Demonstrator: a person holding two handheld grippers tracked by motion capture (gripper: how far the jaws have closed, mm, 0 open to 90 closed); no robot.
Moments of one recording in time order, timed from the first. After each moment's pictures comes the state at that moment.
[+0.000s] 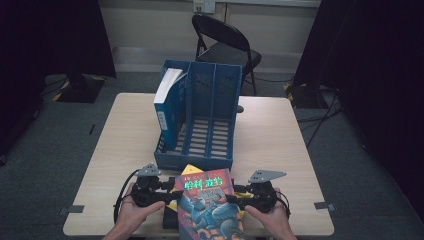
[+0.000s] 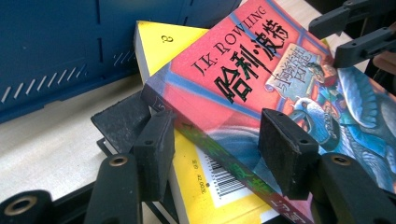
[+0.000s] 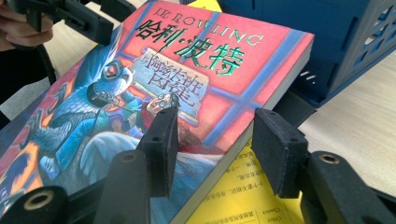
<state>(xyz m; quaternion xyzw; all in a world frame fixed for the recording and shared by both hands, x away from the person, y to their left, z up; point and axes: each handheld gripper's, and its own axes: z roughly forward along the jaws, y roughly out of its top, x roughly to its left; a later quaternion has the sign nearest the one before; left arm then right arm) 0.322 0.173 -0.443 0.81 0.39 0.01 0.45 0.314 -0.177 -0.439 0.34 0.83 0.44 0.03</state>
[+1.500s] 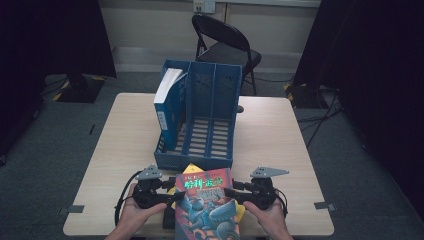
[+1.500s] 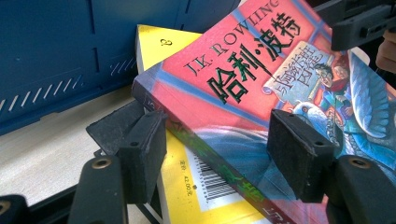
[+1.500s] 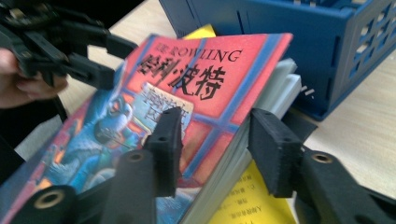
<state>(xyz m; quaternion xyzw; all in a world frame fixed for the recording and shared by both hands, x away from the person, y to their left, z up) 0.318 0.172 -0.450 0.80 0.37 0.02 0.47 0.318 -0.175 -0.436 0.39 0.78 0.49 0.02</state>
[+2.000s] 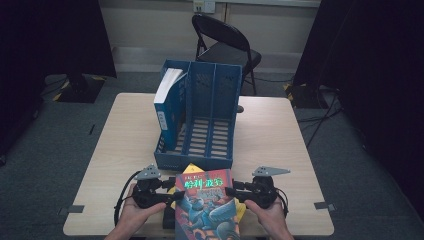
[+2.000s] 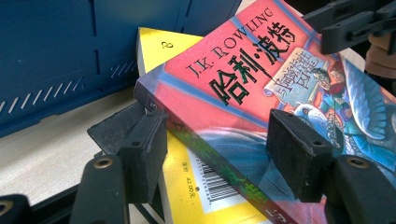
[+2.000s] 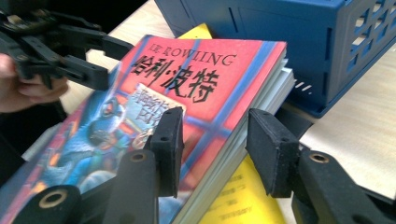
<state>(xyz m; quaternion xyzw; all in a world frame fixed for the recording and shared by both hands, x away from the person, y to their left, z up) 0.320 0.174 -0.452 0.80 0.37 0.02 0.48 0.326 -0.179 -0.444 0.40 0.78 0.49 0.00</state>
